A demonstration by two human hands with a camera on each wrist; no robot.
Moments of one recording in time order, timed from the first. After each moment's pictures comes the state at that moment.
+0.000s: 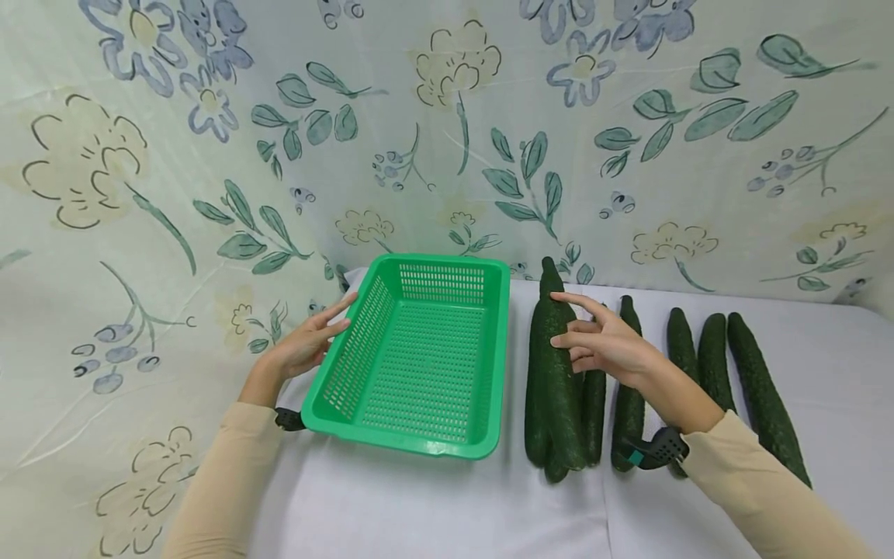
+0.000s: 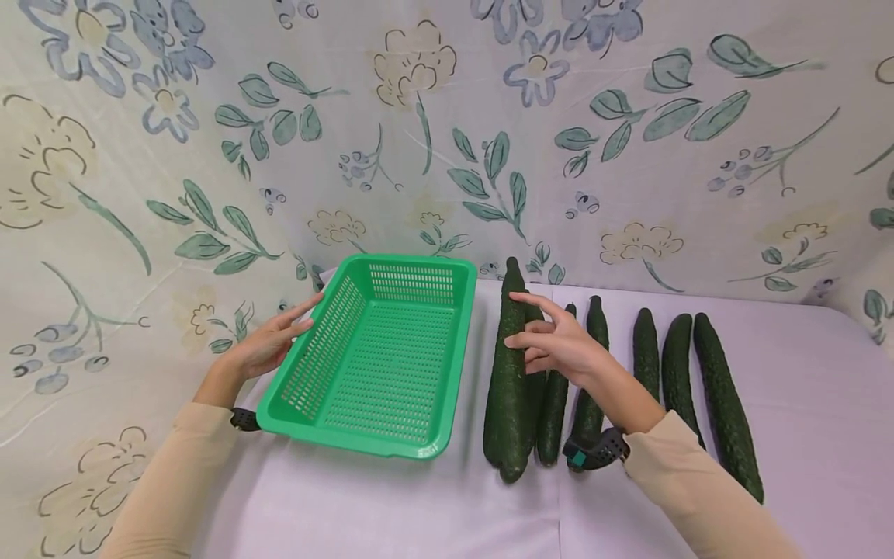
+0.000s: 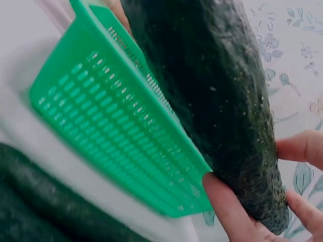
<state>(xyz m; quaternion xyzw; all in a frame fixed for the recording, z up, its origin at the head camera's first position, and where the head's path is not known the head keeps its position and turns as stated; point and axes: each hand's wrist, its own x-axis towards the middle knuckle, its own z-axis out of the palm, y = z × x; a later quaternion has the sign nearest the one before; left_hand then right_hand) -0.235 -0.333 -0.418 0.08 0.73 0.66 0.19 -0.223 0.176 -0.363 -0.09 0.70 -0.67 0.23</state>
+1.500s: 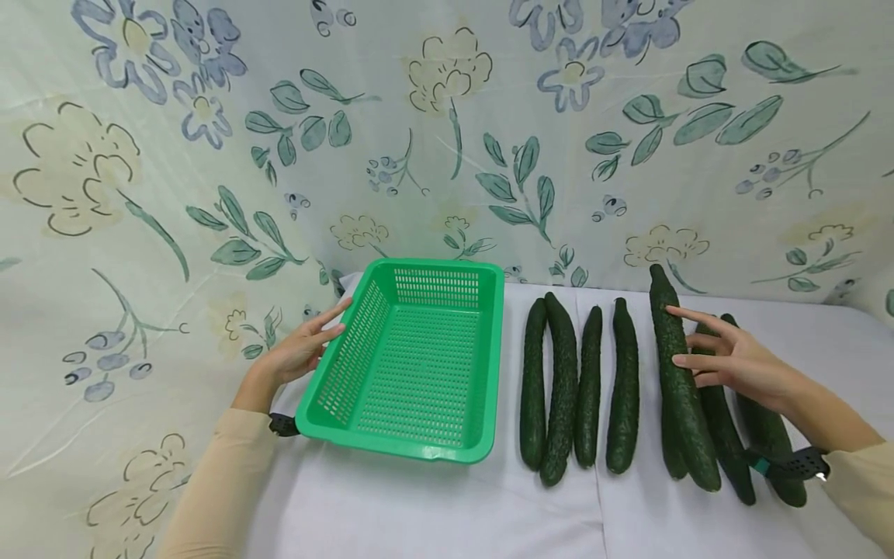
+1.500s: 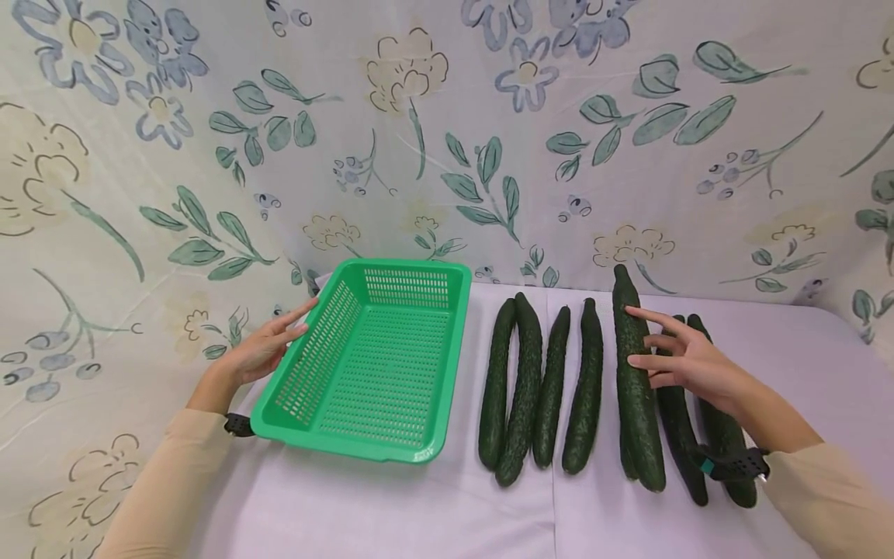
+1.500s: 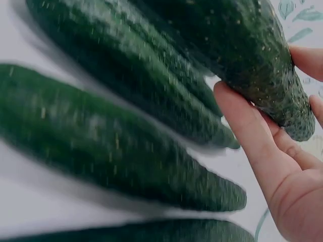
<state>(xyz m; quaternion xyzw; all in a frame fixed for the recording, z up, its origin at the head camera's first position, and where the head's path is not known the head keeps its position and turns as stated) -0.234 -0.333 -0.417 0.08 0.73 0.65 0.19 -0.227 0.351 -0.400 -0.12 0.80 -0.56 0.17</state>
